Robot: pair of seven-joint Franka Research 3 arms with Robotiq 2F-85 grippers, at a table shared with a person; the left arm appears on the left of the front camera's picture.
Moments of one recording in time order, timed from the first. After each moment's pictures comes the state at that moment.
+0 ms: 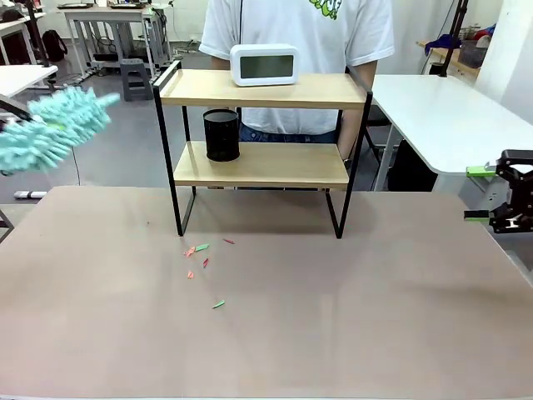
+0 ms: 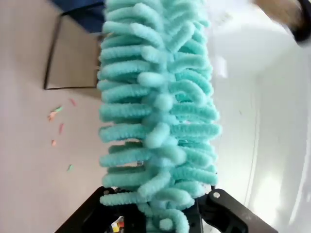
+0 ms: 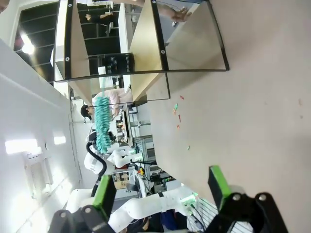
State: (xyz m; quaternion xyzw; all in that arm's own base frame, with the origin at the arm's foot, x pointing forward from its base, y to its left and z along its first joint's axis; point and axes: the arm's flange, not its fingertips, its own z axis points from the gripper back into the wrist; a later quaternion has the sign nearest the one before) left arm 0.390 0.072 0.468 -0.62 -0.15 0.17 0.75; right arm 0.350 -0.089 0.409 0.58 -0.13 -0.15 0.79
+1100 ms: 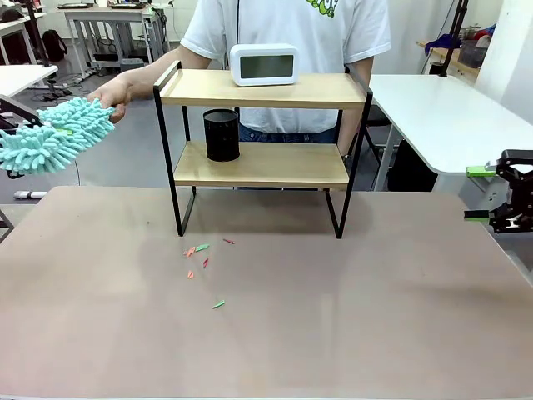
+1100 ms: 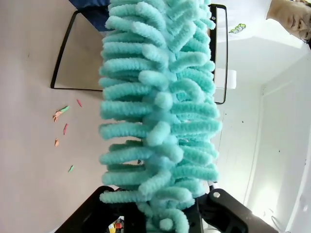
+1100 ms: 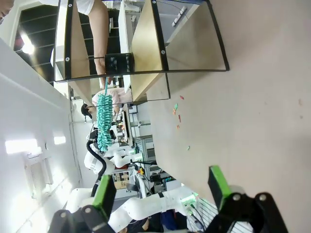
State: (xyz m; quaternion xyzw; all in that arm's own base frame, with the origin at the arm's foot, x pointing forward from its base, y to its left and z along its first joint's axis) left arm 0.393 0.071 0.468 -0.61 -0.15 0.18 0.75; right arm 0.350 -0.089 0.409 0.58 -0.13 -0.15 0.79
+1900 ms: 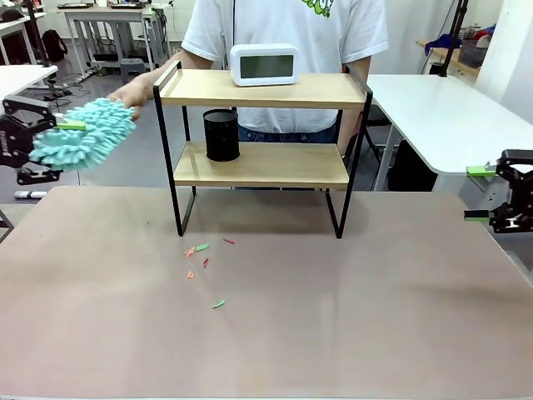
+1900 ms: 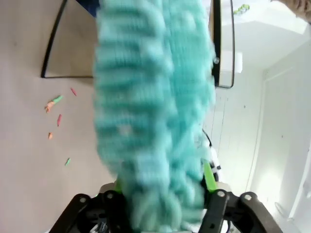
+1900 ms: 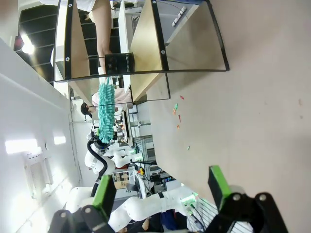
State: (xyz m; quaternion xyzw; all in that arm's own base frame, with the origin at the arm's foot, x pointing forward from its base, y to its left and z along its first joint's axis) left arm 0.399 0.041 0.459 -0.62 -0.12 0.14 0.76; right arm 0.350 -0.089 0.409 0.58 -0.13 -0.15 0.79
